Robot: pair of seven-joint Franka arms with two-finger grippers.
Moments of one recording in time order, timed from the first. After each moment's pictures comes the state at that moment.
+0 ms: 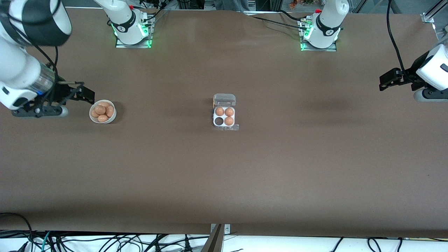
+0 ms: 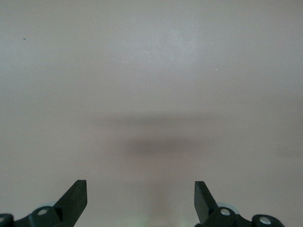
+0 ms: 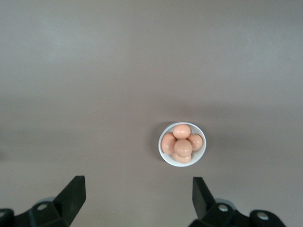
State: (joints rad) left arm -0.07 0.05 0.05 -1.56 0.05 1.49 -0.03; right arm 0.00 0.15 0.09 -1.70 -0.07 1.71 0.07
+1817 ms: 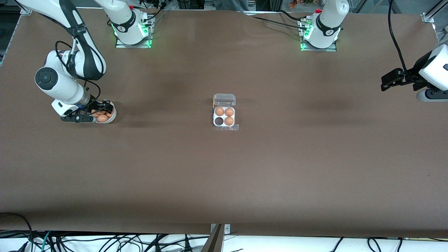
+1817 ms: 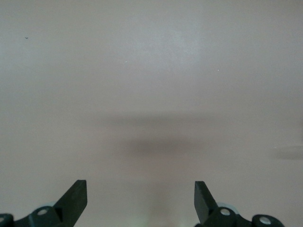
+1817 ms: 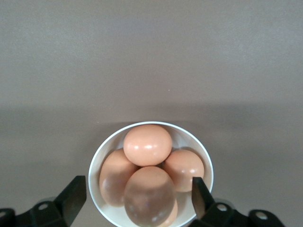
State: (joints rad) left arm -0.06 0.05 0.05 -1.55 0.05 1.49 -0.03; right arm -0.02 0.21 -0.05 -2.35 -0.11 2.50 0.03
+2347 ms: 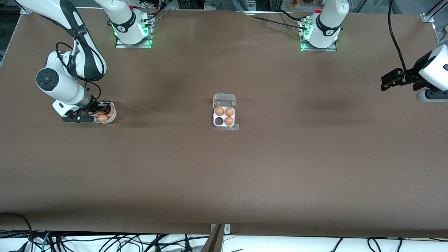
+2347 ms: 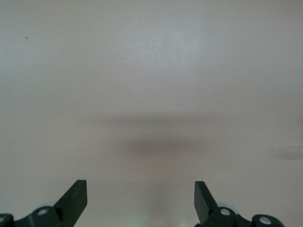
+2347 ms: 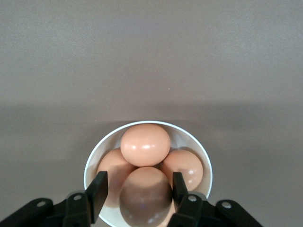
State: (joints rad) left arm -0.06 0.05 0.05 -1.55 0.05 1.49 -0.03; right arm -0.02 0.22 -0.05 -2.35 -0.12 2.50 0.01
